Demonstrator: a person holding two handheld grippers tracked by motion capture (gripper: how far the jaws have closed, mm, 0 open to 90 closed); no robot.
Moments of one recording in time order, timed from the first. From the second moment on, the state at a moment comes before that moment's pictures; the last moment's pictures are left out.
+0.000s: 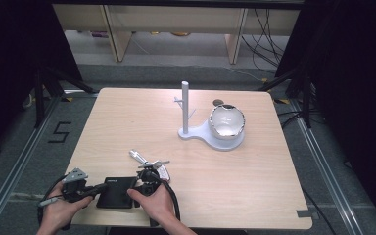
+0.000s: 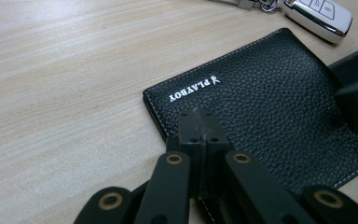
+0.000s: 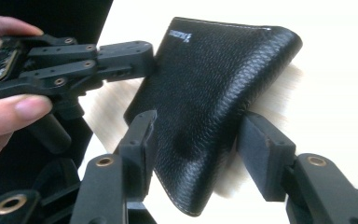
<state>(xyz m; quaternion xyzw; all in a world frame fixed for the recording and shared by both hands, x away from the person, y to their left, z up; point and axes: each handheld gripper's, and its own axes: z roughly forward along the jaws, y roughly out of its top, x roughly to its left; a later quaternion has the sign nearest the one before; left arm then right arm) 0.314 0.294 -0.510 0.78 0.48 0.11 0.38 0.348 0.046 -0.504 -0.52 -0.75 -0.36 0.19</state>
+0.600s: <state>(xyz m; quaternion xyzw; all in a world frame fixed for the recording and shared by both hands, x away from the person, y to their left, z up) 0.312 0.301 -0.503 0.77 0.49 0.13 0.38 0.356 0.044 -0.492 -0.48 -0.77 -0.39 0.15</state>
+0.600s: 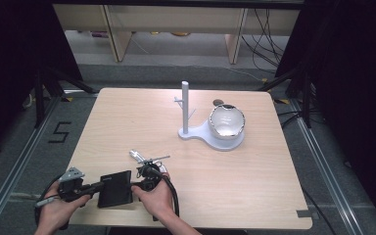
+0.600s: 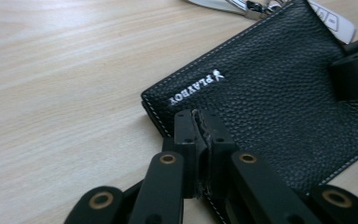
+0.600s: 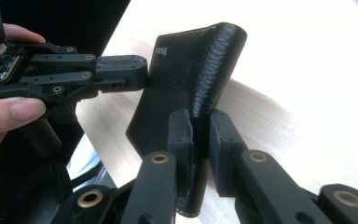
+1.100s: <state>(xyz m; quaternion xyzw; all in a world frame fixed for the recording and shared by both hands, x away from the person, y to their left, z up) 0.309 0.297 -0.503 0.75 0.50 0.14 0.41 0.366 0.027 -0.454 -0.43 -0.83 -0.35 0.09</state>
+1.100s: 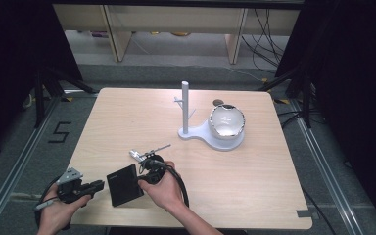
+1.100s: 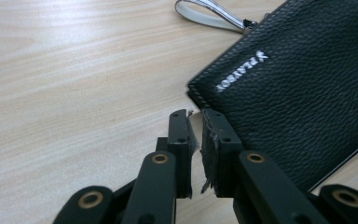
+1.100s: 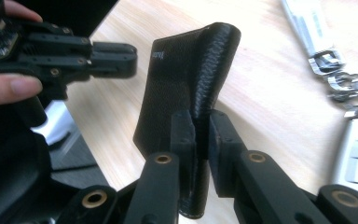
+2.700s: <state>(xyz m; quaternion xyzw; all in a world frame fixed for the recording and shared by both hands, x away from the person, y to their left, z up) 0.323 0.273 -0.517 0.75 0.46 0.14 0.46 0.392 -0.107 -0.374 -0.36 -0.92 -0.13 -0.01</state>
